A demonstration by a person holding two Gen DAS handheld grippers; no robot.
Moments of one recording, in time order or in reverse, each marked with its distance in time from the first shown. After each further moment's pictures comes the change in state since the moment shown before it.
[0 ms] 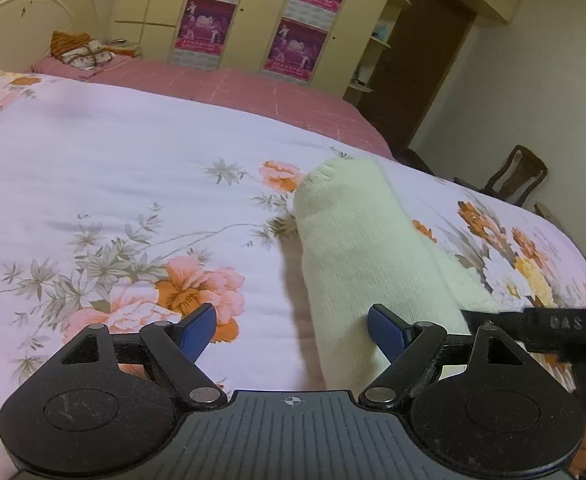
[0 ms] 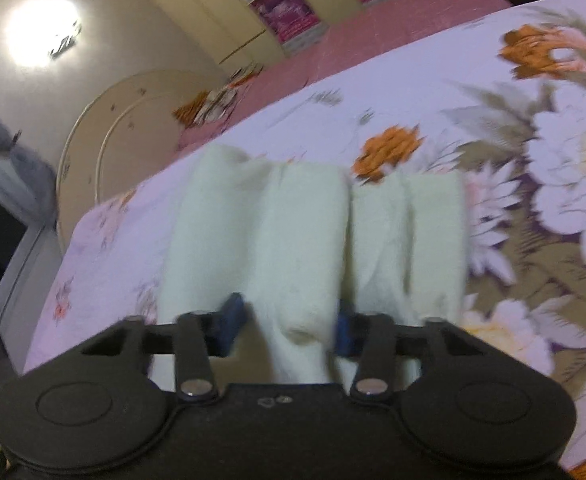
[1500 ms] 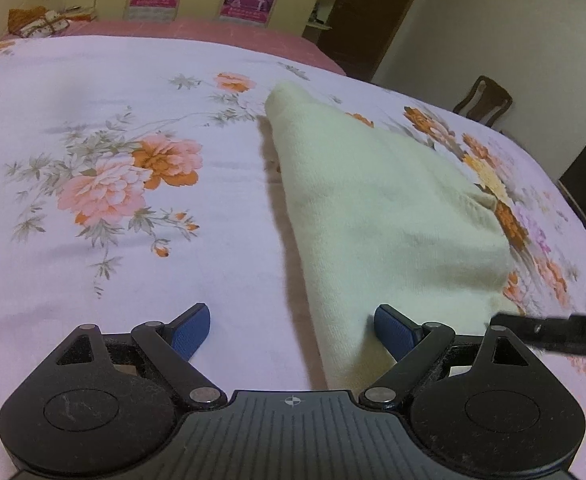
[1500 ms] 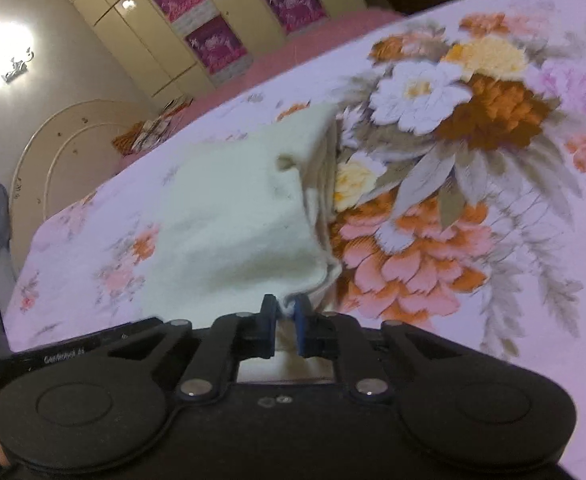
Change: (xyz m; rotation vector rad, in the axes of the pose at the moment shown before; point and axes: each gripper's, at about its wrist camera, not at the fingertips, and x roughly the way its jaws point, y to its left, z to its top) left arm -0.061 -0.012 -0.067 0.101 0.186 -0.086; right arm -0.111 0.009 -0.117 0.152 -0.072 -0.195
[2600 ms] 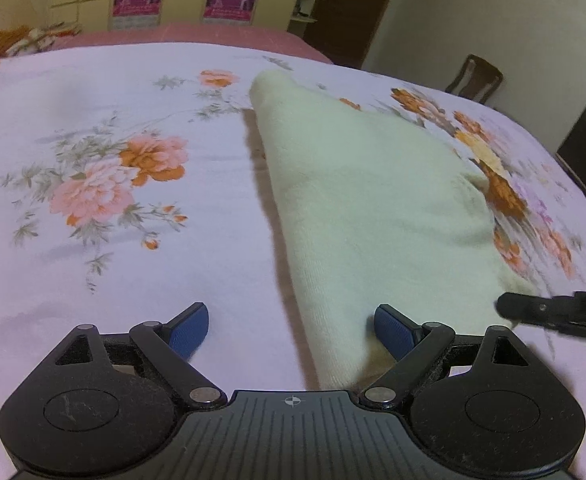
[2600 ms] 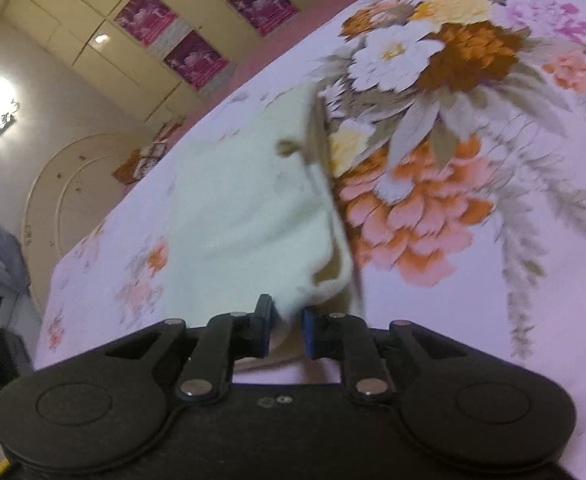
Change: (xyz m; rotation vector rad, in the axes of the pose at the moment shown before) left arm 0.000 -0.013 -0.012 0.102 0.011 0.017; right arm -0.005 0.001 -0.024 0.111 -0.078 -0.021
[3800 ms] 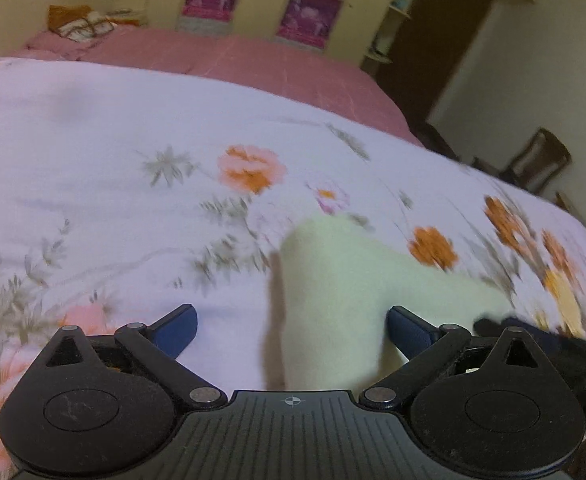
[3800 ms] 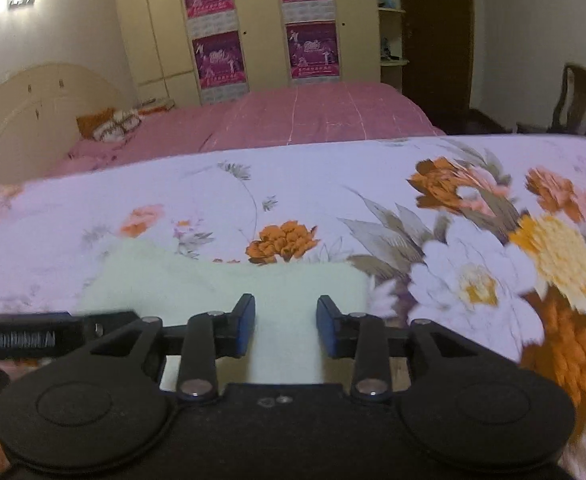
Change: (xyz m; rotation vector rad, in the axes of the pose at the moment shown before) left arm 0.120 0.023 0.142 -0.233 -0.089 0.125; right arm 0.142 0.066 0.130 -0.516 -0.128 -0.245
